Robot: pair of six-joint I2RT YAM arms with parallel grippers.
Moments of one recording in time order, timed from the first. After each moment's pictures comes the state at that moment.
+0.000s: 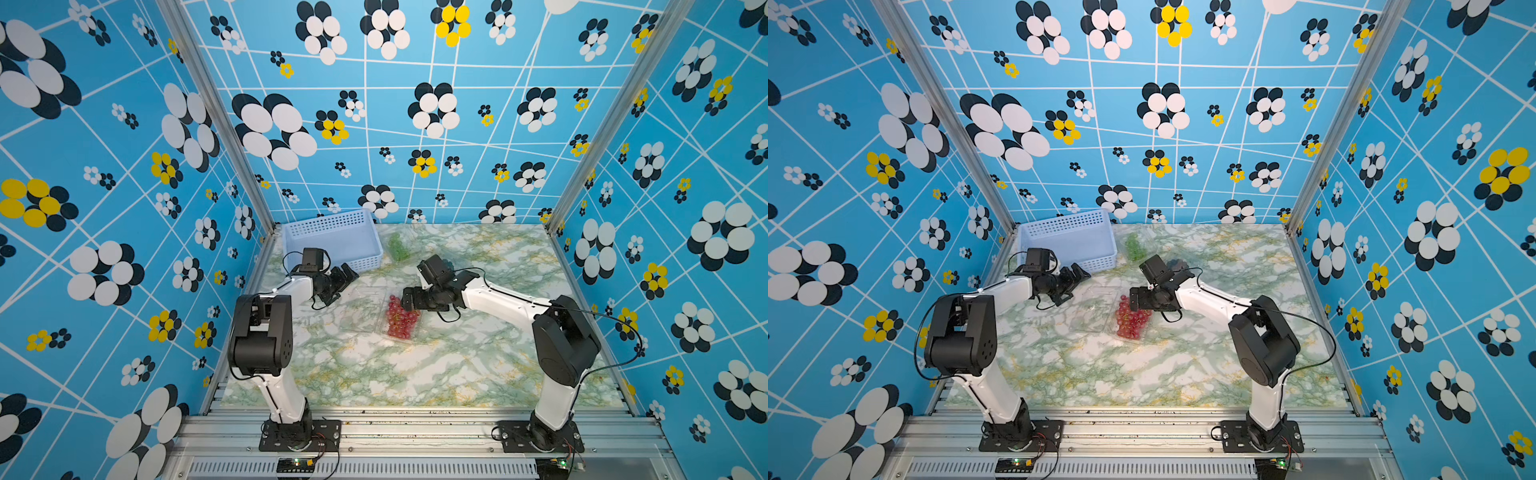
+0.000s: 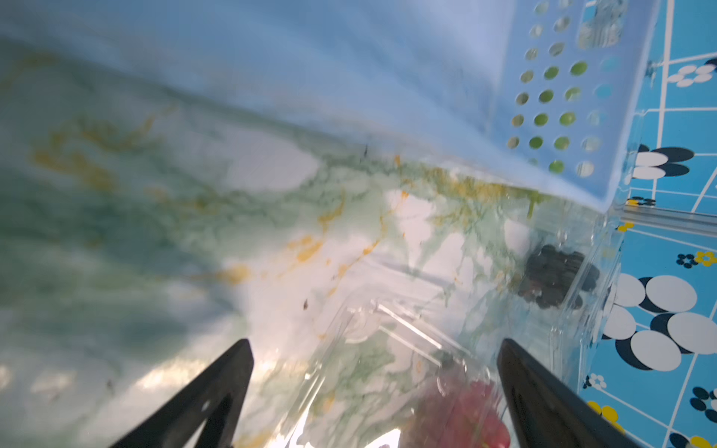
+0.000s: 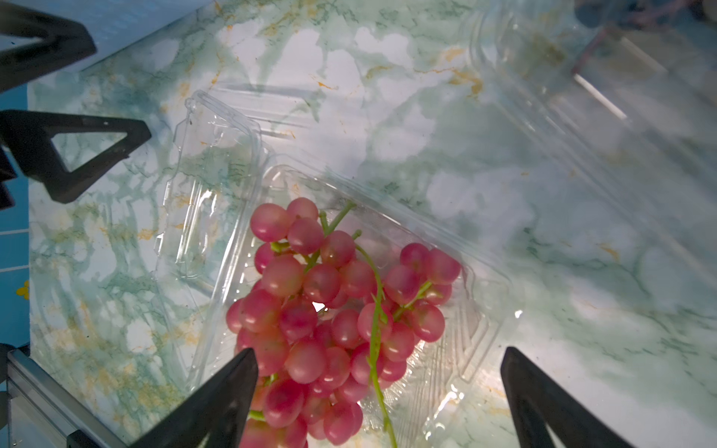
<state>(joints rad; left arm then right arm) -0.03 1.76 1.03 -0.24 0.46 -0.74 0.69 1.84 1.32 -0.52 -0.09 0.57</state>
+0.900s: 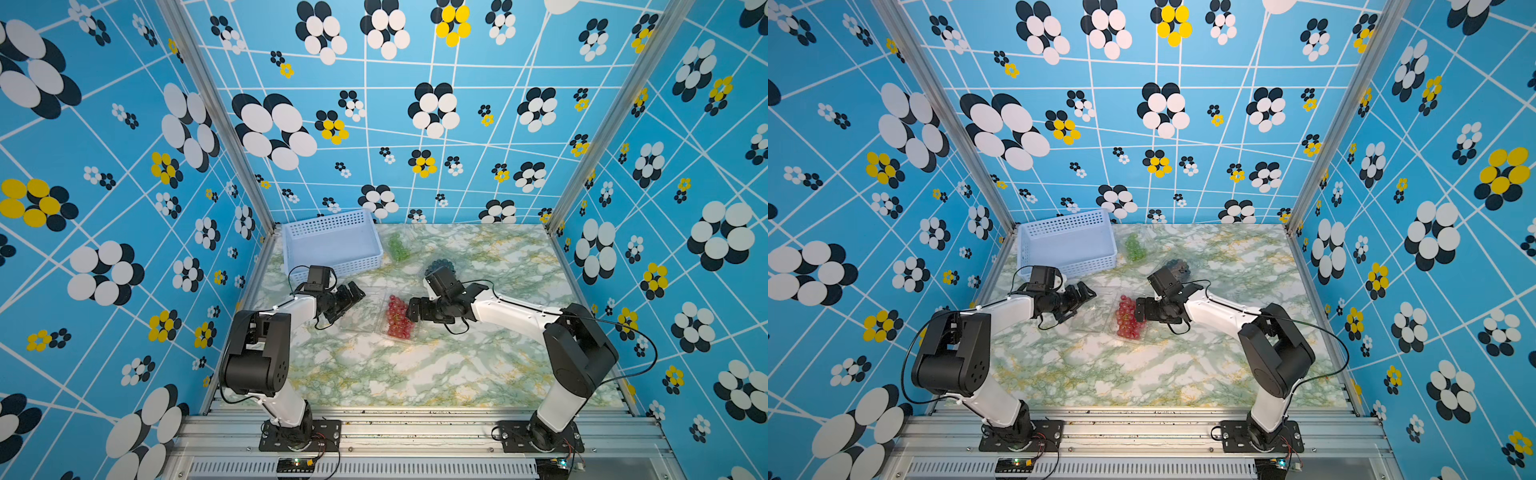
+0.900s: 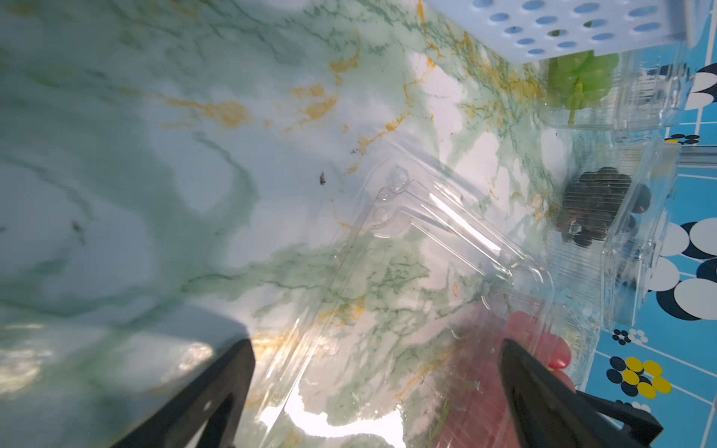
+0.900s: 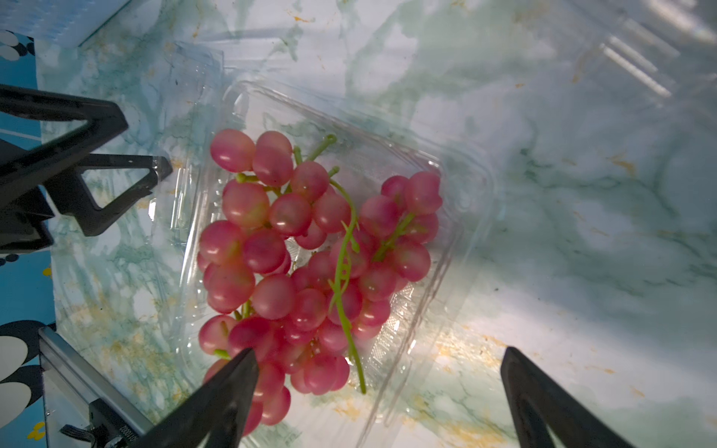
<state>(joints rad) -0.09 1.65 0.82 -0.14 0.45 -0.69 0.69 1.75 1.14 -0.42 -0.15 0.62</state>
